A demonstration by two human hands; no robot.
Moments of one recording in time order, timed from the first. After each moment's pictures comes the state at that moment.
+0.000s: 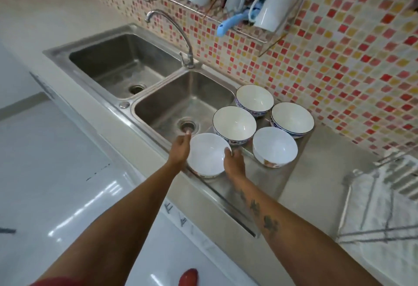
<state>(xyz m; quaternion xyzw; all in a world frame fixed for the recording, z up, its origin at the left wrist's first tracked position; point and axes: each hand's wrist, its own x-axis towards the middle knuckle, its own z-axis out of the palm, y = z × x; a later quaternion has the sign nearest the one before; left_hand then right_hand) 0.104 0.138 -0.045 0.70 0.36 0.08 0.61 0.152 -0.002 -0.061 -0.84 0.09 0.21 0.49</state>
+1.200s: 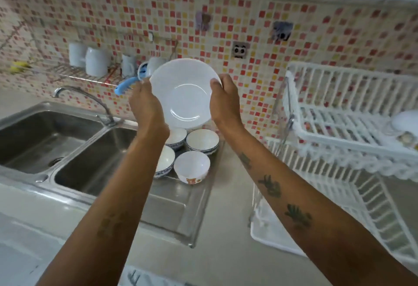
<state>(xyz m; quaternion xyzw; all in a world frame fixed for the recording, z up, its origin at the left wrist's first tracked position) 0.104 -0.030 0.233 0.49 0.18 0.27 0.81 0.117 -0.152 0.240 -0.75 -0.09 -0.14 0.64</state>
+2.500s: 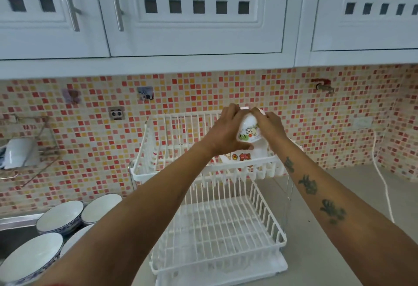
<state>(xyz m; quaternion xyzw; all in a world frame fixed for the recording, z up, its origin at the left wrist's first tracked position) 0.105 -0.454 0.280 0.79 -0.51 0.24 0.22 0.037 -0.582 0.297 -0.74 0.20 -0.30 0.57</state>
